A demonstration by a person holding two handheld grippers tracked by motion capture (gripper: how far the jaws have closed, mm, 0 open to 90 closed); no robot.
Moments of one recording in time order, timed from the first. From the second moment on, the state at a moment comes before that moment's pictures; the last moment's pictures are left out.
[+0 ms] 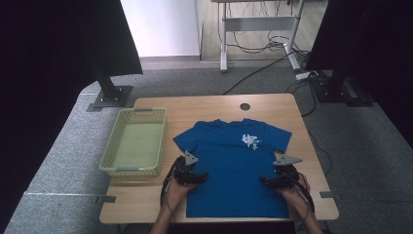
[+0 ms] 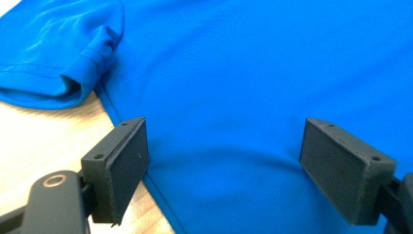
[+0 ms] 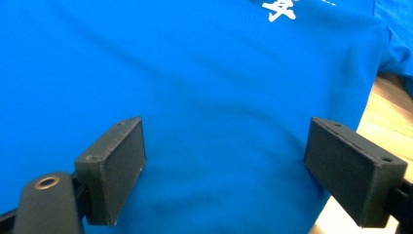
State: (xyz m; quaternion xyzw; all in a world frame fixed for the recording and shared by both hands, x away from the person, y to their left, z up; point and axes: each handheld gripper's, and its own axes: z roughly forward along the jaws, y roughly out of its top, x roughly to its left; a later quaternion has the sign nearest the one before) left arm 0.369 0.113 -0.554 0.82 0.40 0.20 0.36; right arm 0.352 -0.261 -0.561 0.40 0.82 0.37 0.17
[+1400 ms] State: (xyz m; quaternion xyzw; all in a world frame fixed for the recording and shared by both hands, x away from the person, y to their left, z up) left arm 0.313 0.181 -0.554 0.81 0.44 0.20 0.34; right arm 0.298 -0.327 -0.561 0.45 0.79 0.36 0.20
